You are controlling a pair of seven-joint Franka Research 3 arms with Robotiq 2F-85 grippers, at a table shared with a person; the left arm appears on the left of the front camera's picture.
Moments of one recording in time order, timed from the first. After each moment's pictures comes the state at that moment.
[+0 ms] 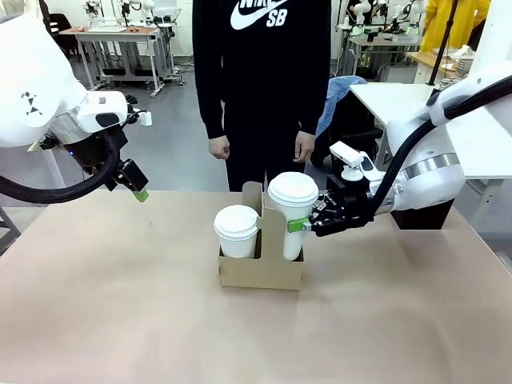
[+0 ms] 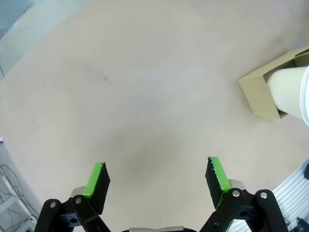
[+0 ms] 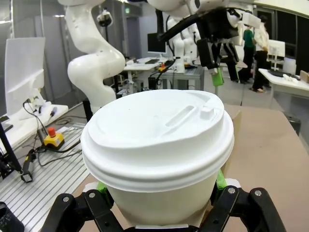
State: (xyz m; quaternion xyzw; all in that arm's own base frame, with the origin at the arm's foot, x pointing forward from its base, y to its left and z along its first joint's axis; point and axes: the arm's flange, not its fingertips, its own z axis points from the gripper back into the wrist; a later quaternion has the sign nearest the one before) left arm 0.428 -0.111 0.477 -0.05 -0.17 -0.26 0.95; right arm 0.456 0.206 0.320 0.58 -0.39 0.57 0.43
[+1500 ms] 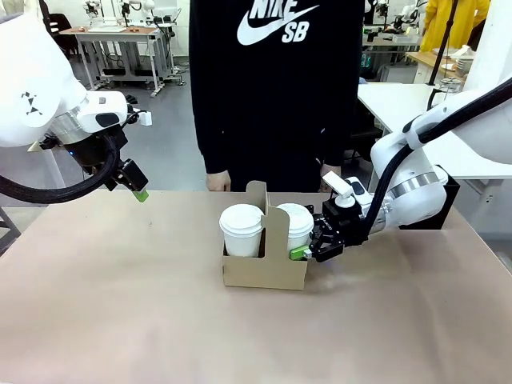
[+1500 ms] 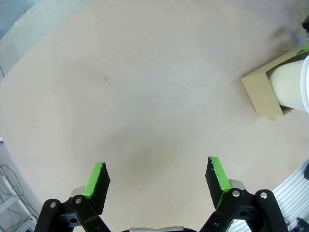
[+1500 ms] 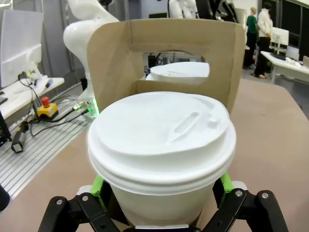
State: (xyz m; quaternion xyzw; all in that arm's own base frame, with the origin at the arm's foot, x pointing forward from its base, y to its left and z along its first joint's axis) left arm 0.428 -0.111 0.477 -0.05 -0.17 -0.26 0.95; right arm 0.471 0.199 0.257 0.55 -0.38 0.60 0.44
